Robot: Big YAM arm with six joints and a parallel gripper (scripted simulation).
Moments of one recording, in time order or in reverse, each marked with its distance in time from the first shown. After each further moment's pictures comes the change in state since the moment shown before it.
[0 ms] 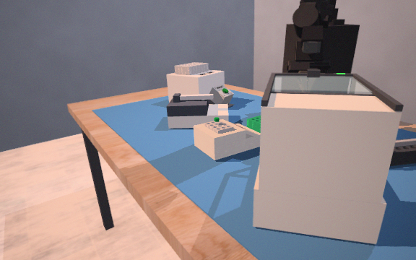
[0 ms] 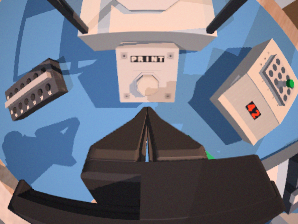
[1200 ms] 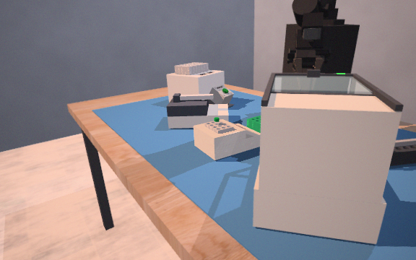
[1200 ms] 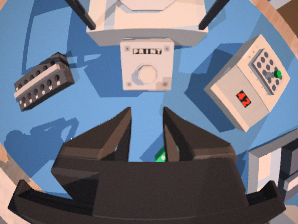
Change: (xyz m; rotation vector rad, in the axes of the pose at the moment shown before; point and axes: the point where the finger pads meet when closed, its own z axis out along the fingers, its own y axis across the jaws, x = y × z) arm 0.001 0.000 -0.033 0.001 0.003 -0.001
